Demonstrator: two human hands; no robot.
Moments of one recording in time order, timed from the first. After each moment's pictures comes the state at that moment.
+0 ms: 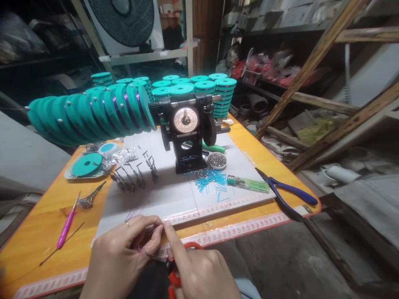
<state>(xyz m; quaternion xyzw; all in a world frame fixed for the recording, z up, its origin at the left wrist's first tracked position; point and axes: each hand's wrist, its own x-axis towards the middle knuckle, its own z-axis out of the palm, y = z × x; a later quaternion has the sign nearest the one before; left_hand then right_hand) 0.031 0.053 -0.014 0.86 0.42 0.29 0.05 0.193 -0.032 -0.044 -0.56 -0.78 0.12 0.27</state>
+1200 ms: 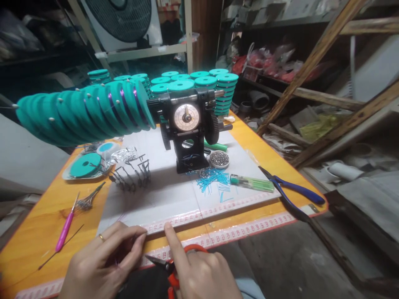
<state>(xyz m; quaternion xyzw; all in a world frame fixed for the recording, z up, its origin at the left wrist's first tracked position) -0.006 0.054 -0.022 0.87 0.38 0.29 0.13 0.190 -0.027 -0.043 -0.56 -0.81 0.01 0.17</state>
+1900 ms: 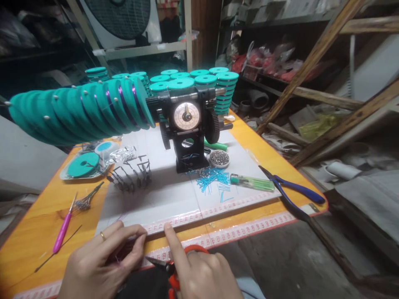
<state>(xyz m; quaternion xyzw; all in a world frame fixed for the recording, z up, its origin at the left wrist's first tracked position) -0.005 0.058 -0.026 0.87 0.38 0.30 0.07 0.190 -0.026 -0.041 -0.56 -0.81 0.01 0.17</state>
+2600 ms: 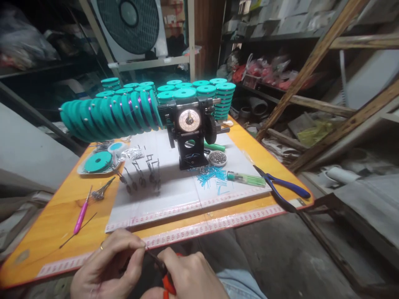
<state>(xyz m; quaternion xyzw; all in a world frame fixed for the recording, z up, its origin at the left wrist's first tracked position) 0.011 0.009 -0.016 0.72 0.39 0.50 0.29 0.163 -0.038 -0.057 -0.53 -0.71 0.38 0.28</state>
